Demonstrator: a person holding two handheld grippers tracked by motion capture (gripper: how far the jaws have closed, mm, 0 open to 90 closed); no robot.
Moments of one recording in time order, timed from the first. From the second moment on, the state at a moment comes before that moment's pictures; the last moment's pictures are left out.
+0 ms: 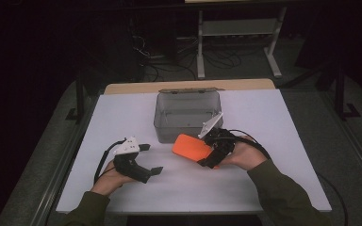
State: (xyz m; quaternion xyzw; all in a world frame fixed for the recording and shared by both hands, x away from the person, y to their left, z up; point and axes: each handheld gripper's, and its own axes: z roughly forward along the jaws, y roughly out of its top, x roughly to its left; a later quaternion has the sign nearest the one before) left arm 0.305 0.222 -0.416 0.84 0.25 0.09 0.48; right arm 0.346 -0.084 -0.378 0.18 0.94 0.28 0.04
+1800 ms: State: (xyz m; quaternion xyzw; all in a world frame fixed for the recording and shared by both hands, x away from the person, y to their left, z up) left arm 0.317 0.178 -0.418 0.86 0.17 0.15 0.46; right arm 0.346 -0.086 -0.378 0.18 0.94 0.27 0.04
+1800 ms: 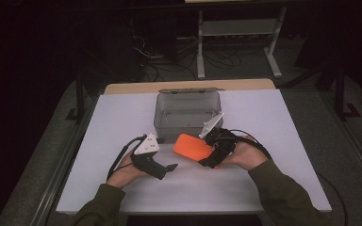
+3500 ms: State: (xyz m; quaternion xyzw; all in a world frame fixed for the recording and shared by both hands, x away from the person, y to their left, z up) left arm 0.309 0.168 -0.415 0.89 0.05 0.24 0.38; right arm 0.346 -0.086 -0.379 0.18 0.94 0.27 0.04
